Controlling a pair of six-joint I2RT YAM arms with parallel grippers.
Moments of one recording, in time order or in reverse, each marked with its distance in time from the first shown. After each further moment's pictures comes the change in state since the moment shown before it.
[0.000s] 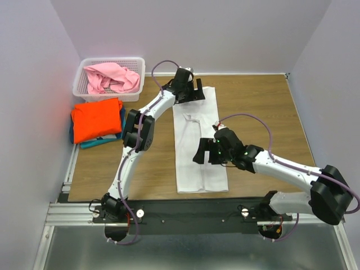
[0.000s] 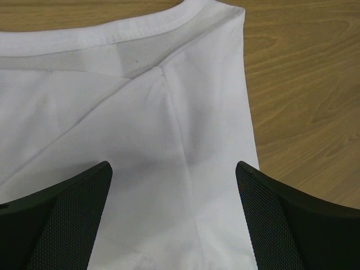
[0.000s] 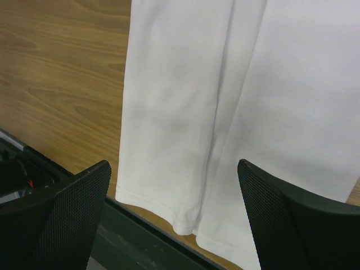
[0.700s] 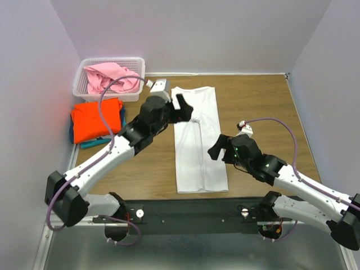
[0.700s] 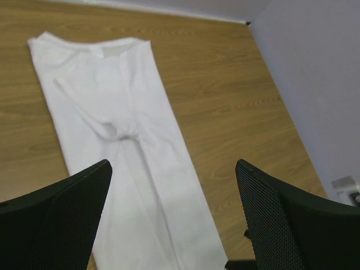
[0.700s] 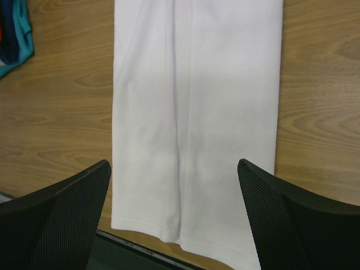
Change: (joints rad) left arm -0.216 -1.215 -1.050 0.263 -0.360 -0.016; right arm 0.000 -0.341 -0.072 -0.111 0.304 0.080
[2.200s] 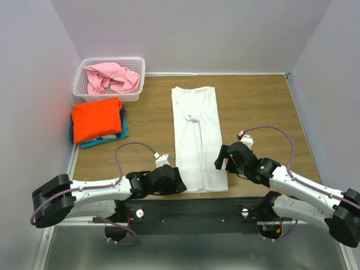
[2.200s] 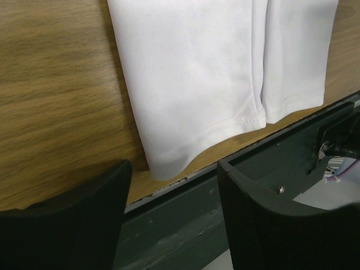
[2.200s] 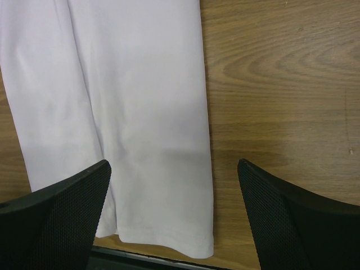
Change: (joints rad) left arm -0.481 -0.282 -0.820 -0.044 0.029 -0.628; right arm 0.000 0.037 -0.109 -0.117 0.058 0.053
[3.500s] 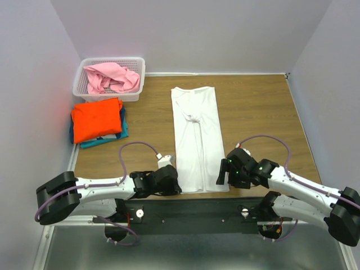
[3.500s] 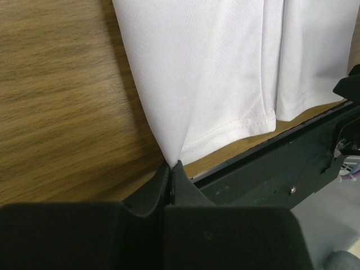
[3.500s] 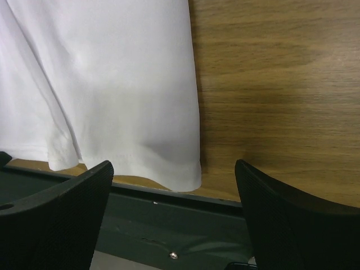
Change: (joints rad) left arm -0.010 0.084 0.026 0.006 0.013 0.010; right arm 0.000 0.019 -0.030 -0.206 -0.272 0.068
